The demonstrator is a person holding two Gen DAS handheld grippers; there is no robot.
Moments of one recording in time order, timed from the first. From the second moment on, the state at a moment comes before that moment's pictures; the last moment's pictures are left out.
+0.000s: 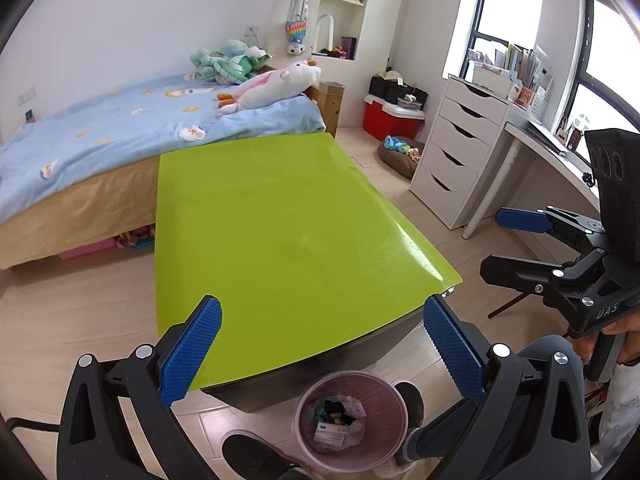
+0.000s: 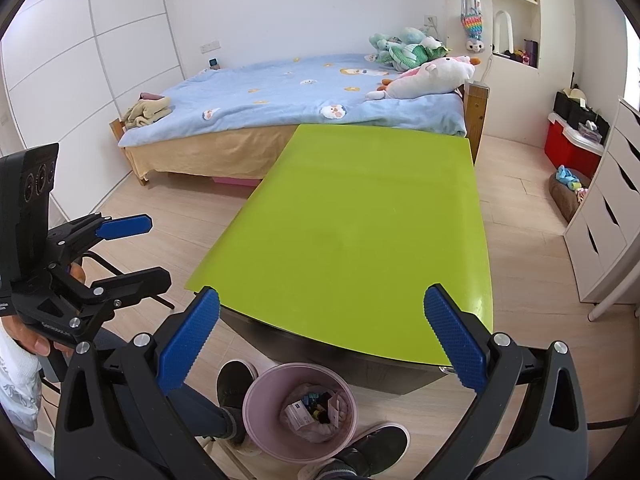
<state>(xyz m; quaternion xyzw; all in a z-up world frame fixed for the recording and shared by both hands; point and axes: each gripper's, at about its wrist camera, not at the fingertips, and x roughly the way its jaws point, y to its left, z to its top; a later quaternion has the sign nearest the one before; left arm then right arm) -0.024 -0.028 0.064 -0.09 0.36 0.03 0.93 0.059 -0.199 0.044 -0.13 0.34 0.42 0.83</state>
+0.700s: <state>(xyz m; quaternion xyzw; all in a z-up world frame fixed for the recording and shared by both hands) -0.026 -0.032 0.064 -0.09 0.36 0.02 0.93 0.059 -0.200 0.038 -0.13 0.34 0.42 0.83</state>
